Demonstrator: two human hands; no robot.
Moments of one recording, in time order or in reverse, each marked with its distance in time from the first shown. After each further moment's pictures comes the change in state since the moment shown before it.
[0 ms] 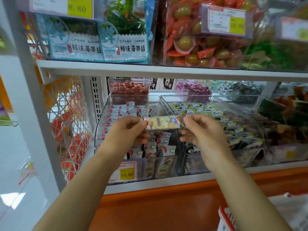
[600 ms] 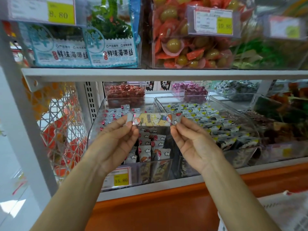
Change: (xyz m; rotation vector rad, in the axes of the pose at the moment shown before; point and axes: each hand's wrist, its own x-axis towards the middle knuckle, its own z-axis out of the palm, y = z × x) left_hand 0.009 -0.002 -0.003 -0.783 -0.042 -0.186; right_hand 0.005 0.004 0.004 0.688 -0.035 0.325
